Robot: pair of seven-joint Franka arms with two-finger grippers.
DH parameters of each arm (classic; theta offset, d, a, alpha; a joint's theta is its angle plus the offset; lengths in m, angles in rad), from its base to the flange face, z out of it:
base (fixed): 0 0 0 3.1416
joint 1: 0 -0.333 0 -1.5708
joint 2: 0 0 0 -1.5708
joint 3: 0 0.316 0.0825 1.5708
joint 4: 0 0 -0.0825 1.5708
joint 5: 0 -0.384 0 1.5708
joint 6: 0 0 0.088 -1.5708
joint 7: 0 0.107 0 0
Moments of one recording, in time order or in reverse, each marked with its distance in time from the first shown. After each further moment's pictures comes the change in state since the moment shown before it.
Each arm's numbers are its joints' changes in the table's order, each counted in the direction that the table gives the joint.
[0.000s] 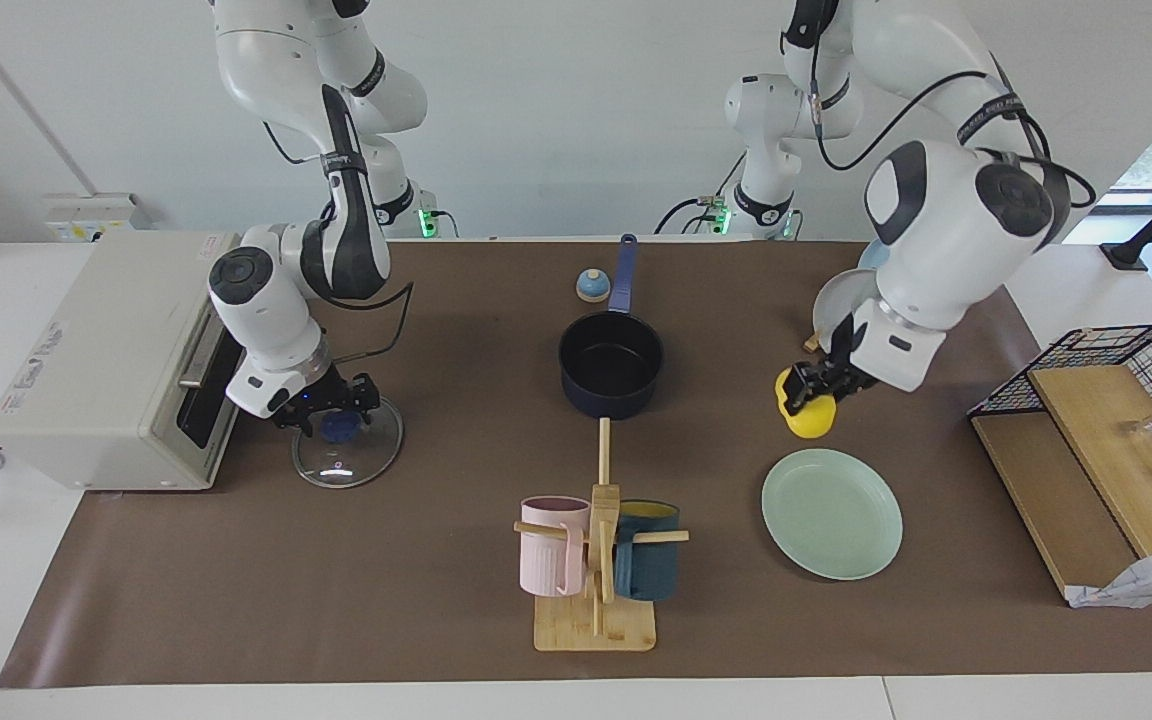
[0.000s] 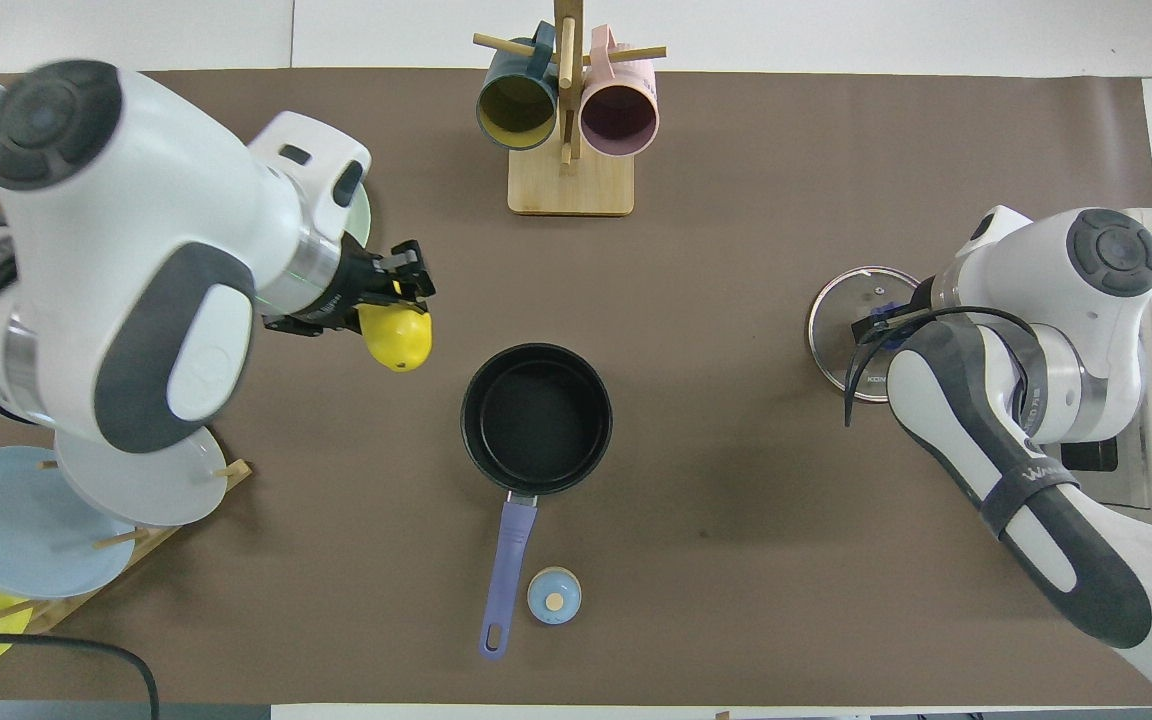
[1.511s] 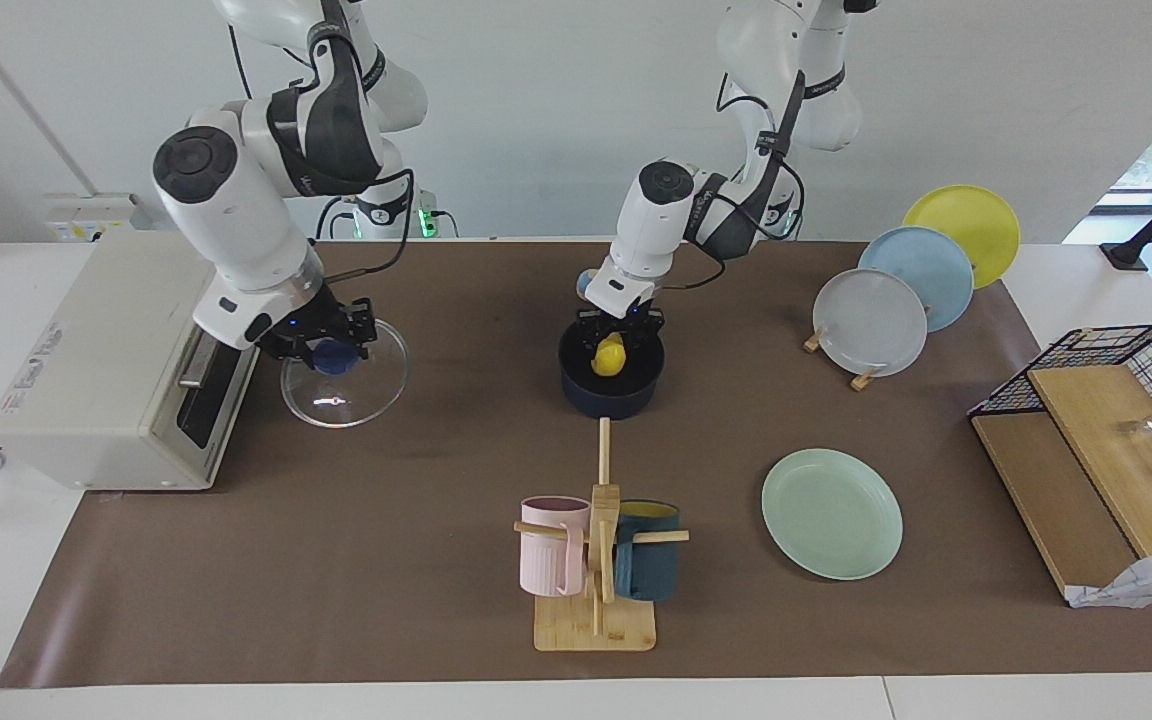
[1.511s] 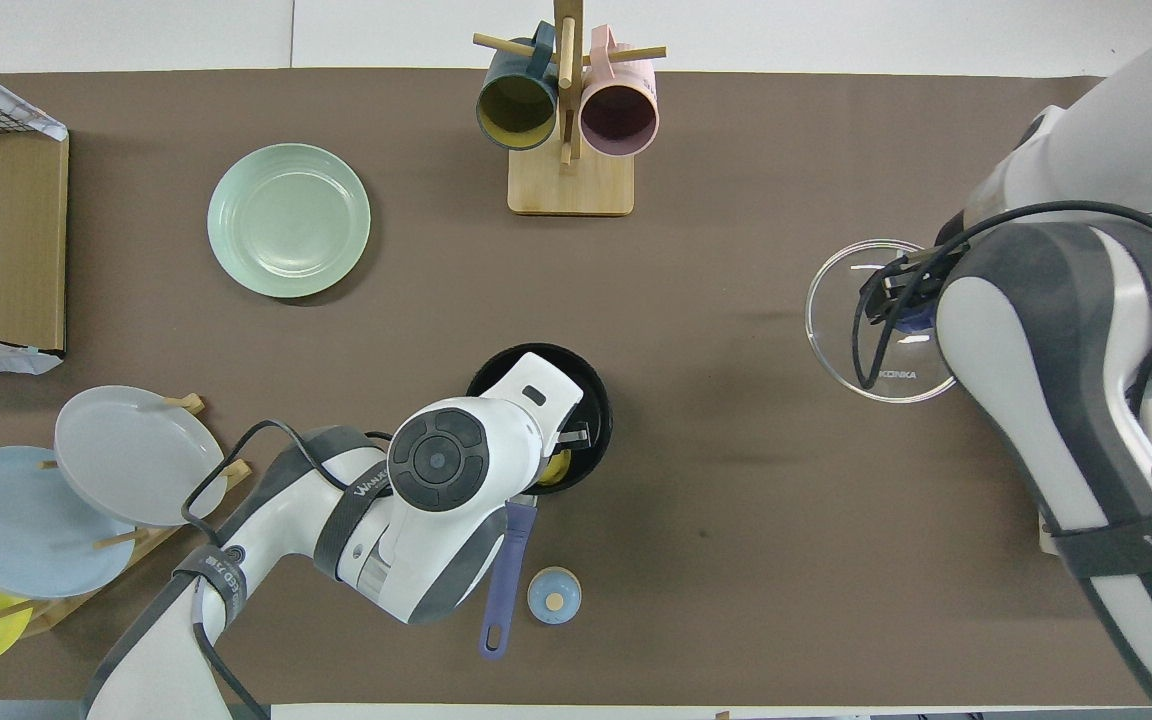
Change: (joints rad) left arm 0.264 -0.034 0.004 -0.451 -0.025 -0.566 -0.029; right arm -0.100 0.061 0.029 0.412 -0.005 0.607 0.189
